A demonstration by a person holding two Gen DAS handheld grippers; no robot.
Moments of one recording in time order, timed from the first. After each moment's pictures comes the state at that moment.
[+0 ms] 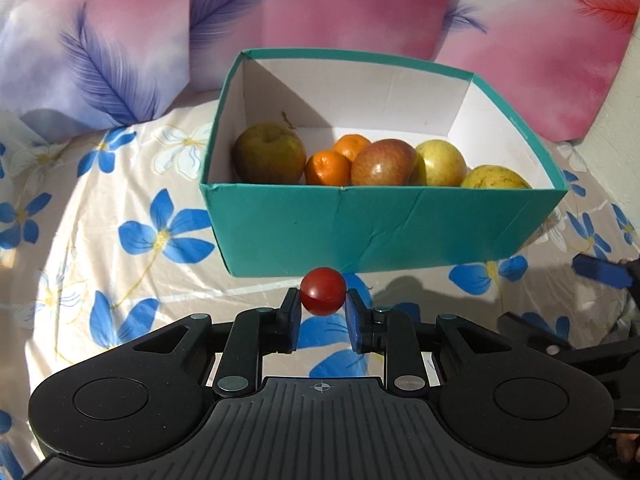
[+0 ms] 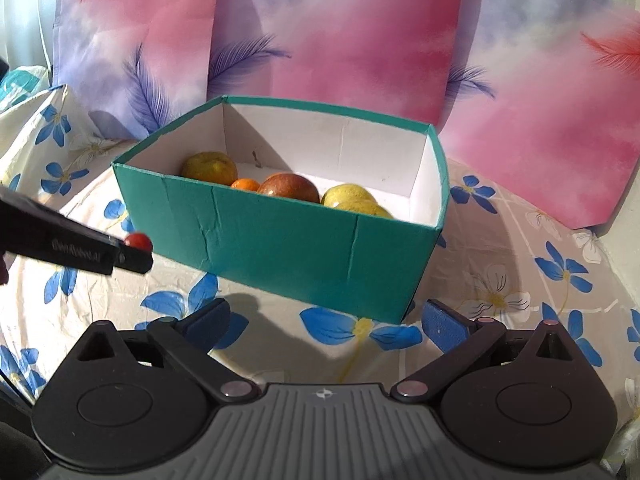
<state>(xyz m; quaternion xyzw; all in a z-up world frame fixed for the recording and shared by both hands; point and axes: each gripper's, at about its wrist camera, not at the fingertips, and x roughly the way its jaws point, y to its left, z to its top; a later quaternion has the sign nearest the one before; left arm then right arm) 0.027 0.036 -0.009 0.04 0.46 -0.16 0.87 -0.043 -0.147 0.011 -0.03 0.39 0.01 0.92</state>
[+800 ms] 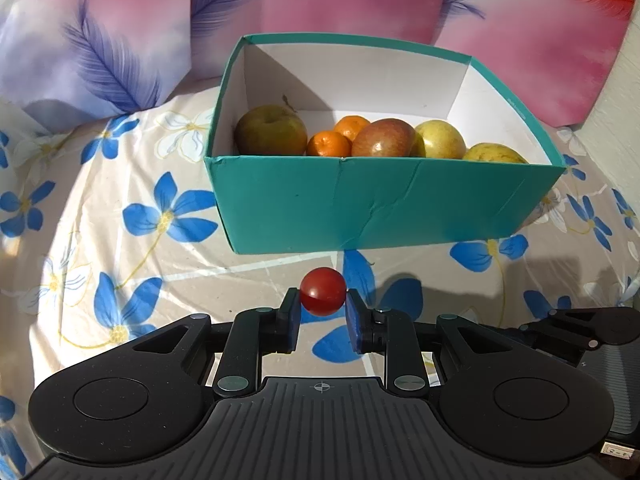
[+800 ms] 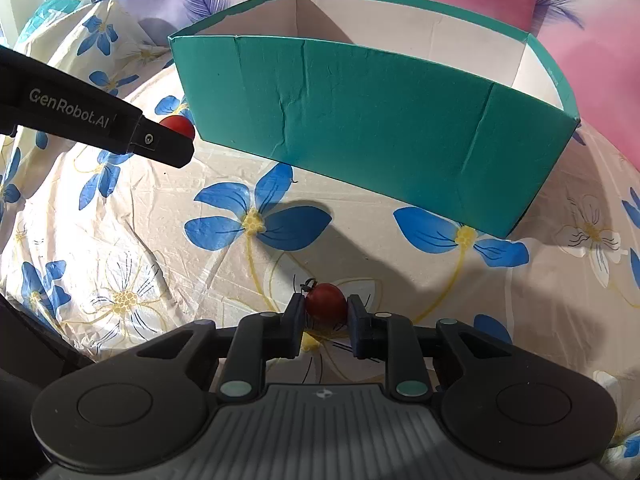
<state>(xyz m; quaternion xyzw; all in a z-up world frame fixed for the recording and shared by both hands) 0.019 0.035 -0.013 0.05 0.48 -0.16 0.86 -0.040 -0.112 -0.043 -0.03 0.49 0.10 0.86</state>
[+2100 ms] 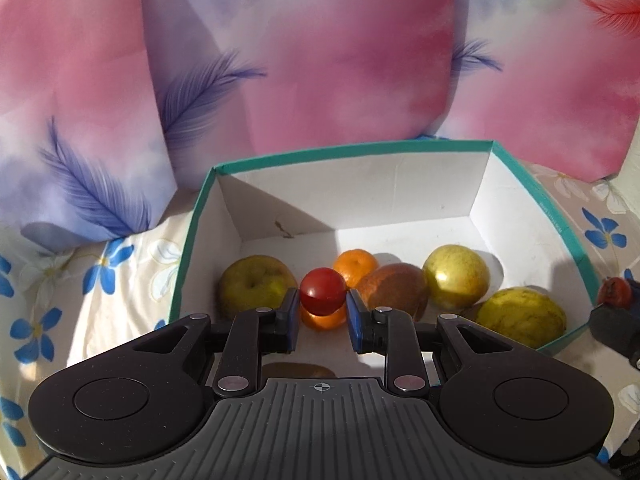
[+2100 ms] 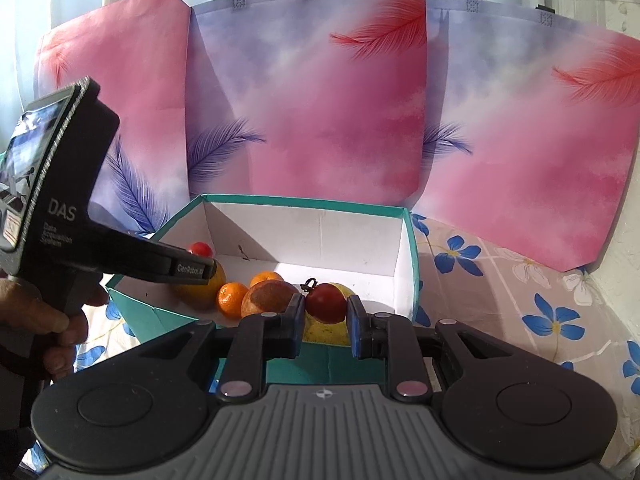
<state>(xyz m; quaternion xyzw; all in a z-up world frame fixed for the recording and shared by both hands) 0.104 -0.037 0.012 0.10 0.40 -0.12 0.90 -0.014 -0.167 0.058 0.03 0.31 -0.01 0.95</state>
